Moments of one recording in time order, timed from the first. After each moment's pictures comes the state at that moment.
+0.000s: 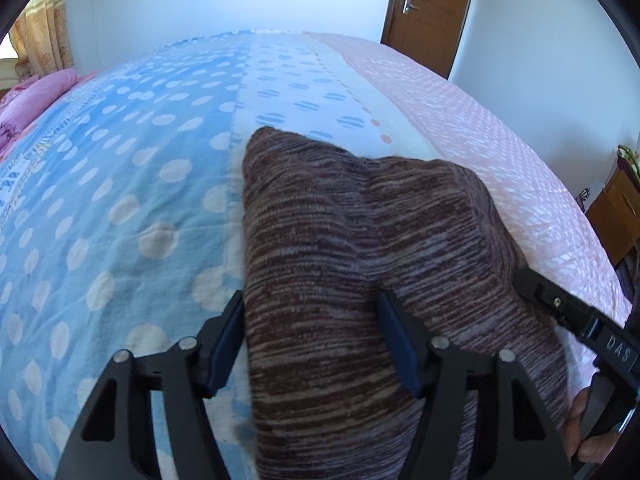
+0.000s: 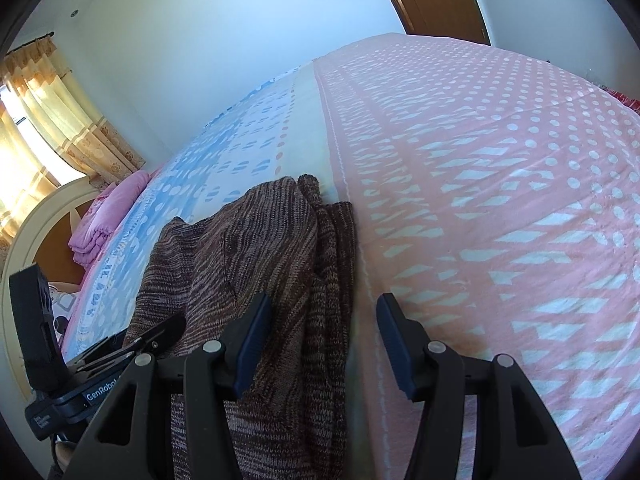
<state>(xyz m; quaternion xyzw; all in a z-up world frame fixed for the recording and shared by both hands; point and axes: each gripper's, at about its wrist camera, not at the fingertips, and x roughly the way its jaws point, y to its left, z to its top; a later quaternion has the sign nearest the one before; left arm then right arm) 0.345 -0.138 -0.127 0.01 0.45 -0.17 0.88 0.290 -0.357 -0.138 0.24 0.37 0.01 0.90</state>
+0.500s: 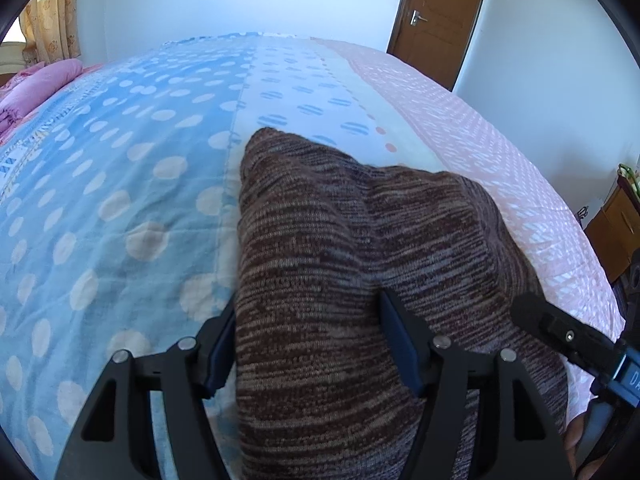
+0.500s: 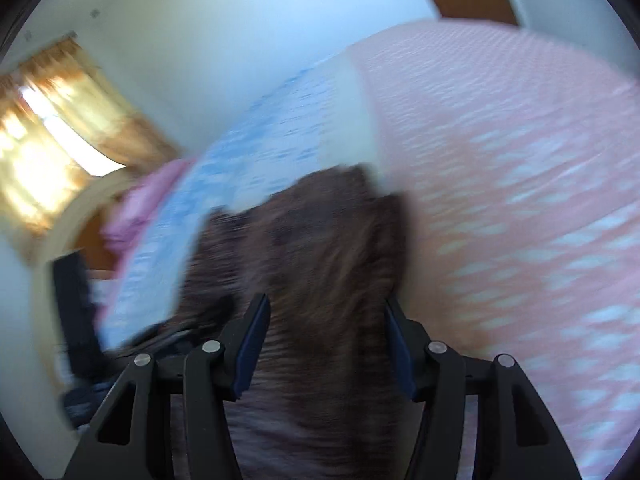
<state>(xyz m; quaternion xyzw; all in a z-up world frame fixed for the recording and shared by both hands) 0.350 -0.139 -0.136 -0.01 0.43 -0.17 0.89 0.300 -0.346 -0.138 0.28 0.37 0.10 0.88</state>
